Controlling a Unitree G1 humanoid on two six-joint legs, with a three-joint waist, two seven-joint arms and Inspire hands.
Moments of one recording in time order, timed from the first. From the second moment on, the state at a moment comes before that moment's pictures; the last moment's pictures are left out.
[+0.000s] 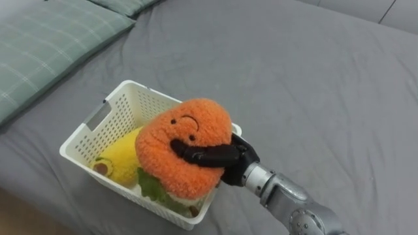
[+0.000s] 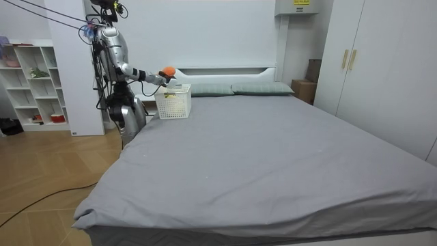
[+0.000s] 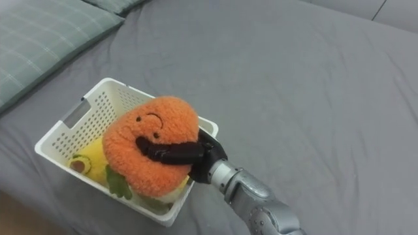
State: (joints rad) left arm 0.12 0.17 0.05 1.04 0.38 0.12 0.31; right arm -0.14 -0.22 0.46 0.27 0.83 0.12 0.34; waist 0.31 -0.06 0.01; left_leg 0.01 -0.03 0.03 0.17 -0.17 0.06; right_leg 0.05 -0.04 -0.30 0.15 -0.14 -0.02
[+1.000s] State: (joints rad) left arm 0.11 0.18 0.06 1.03 0.34 0.10 0.27; right arm -0.14 -0.27 0.44 0.27 0.64 0.10 0.28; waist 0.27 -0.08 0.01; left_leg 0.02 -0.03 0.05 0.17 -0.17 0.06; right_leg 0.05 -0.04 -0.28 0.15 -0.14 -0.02
